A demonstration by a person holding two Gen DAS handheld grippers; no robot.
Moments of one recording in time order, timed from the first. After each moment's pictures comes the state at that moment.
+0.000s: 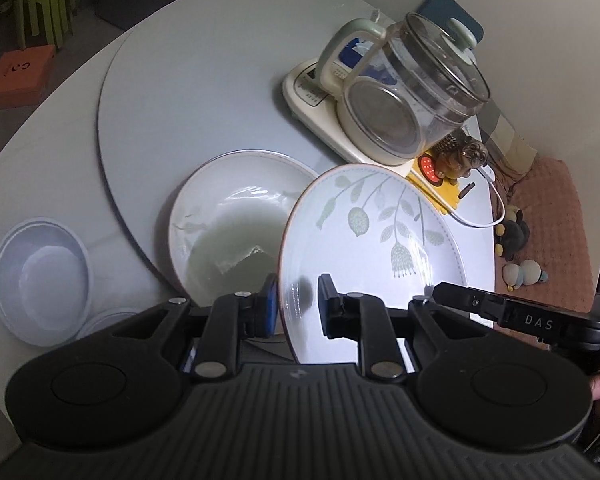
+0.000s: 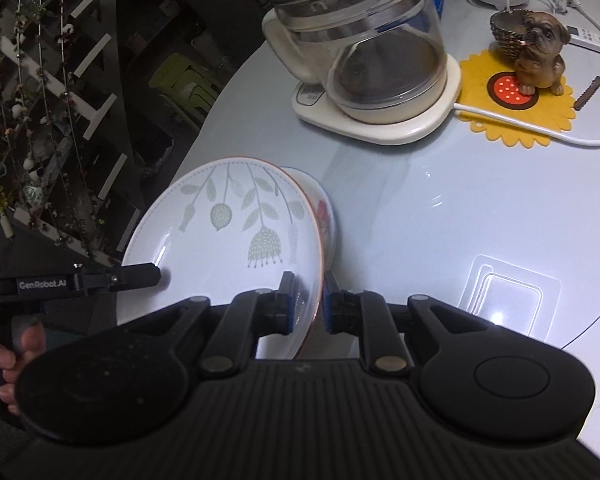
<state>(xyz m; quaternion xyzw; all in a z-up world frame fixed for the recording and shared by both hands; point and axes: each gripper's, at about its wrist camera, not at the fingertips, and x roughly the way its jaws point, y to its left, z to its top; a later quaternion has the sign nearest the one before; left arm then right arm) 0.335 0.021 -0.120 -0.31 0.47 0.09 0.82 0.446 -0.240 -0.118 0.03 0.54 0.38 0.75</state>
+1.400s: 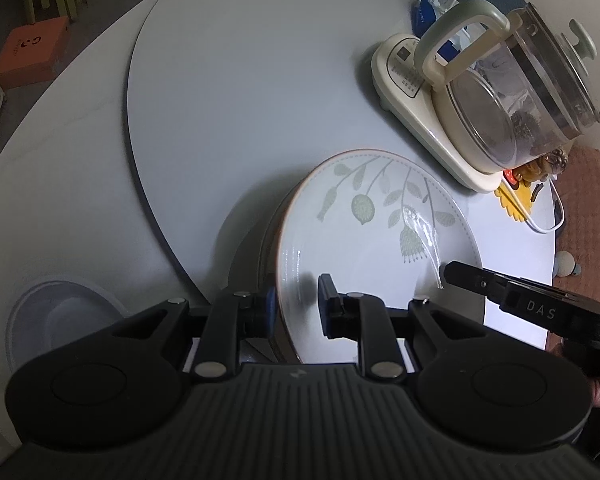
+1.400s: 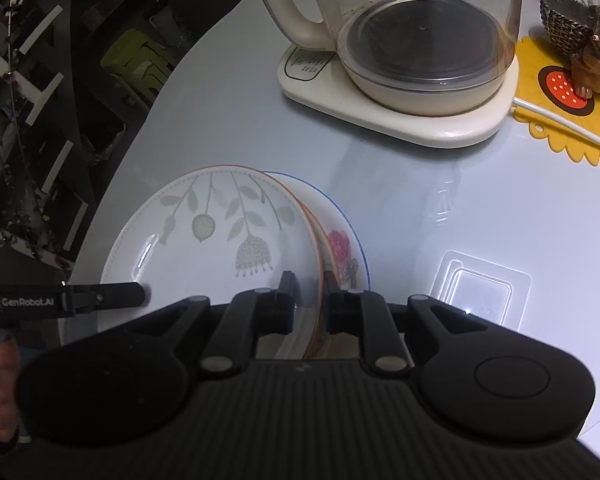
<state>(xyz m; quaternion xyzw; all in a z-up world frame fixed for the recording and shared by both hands) 0.384 0.099 -0.199 -0.31 0.53 0.11 0.78 0.462 -0.144 -0.176 -0.02 0.56 0.32 0.77</state>
